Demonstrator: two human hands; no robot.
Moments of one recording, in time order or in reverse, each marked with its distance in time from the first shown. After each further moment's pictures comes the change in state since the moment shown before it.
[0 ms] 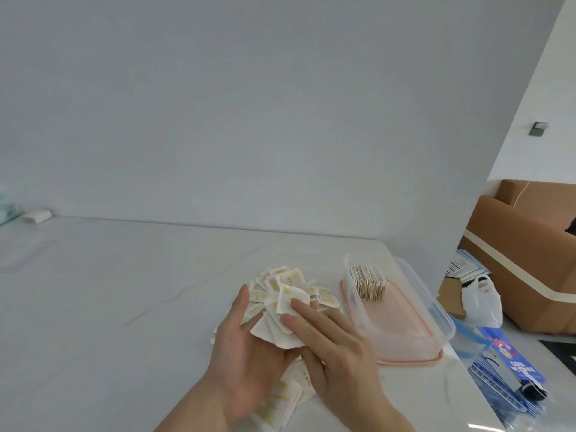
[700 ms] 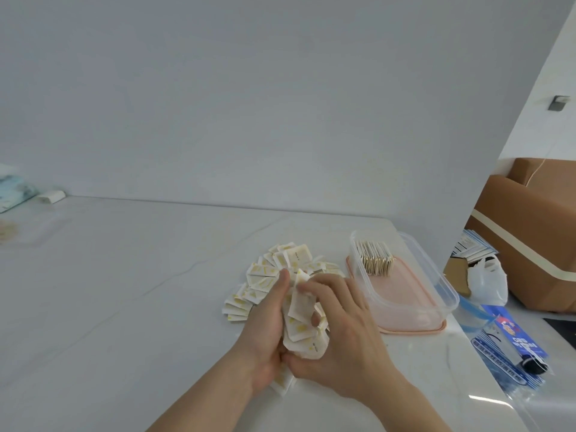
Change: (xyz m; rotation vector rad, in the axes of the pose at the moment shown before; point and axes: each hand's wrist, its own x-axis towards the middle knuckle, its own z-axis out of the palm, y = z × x) left_hand -0.005 -0.019 0.005 0.411 0.097 0.032; right_hand 0.006 -0.027 -0.020 0.047 -0.205 0.221
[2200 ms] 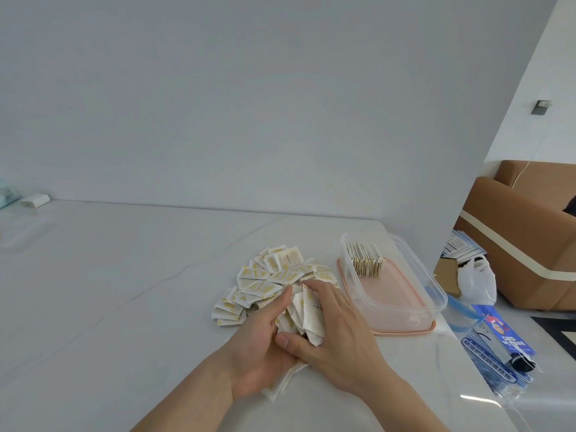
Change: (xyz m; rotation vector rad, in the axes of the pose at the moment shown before) left_hand 0.002 -0.003 -0.003 -0.098 -0.369 -0.142; right_hand -0.003 0.015 0.000 0.068 -0.200 0.260
